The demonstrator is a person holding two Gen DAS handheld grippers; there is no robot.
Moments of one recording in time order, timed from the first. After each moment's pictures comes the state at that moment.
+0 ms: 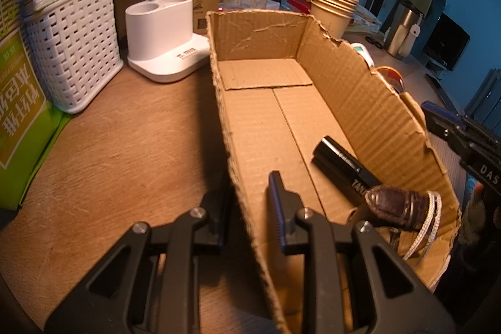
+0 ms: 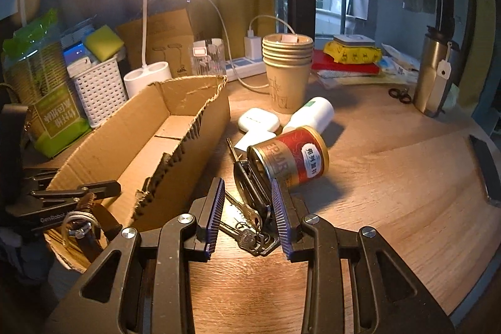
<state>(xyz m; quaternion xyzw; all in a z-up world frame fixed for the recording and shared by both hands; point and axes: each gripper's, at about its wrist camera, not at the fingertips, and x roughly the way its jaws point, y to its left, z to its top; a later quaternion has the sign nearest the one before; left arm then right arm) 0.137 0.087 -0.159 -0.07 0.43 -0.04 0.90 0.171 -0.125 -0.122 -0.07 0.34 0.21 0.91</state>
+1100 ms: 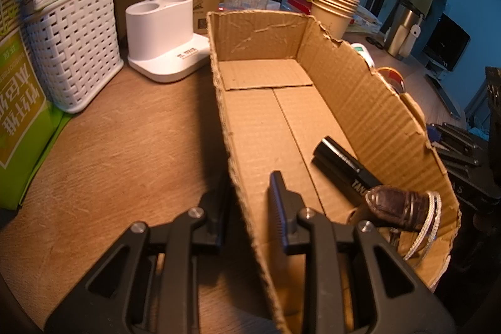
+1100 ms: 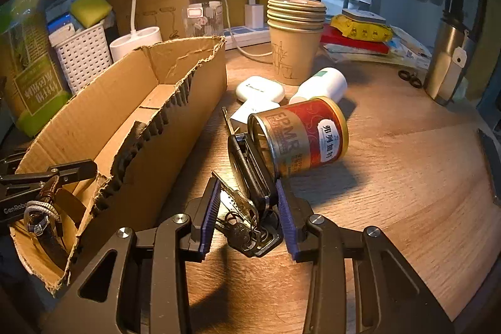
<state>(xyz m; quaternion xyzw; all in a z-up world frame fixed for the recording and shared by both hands) 0.137 0.087 -0.159 -0.07 0.43 -0.04 0.90 0.191 -0.107 -0.150 -0.10 0.39 0.20 0.89</state>
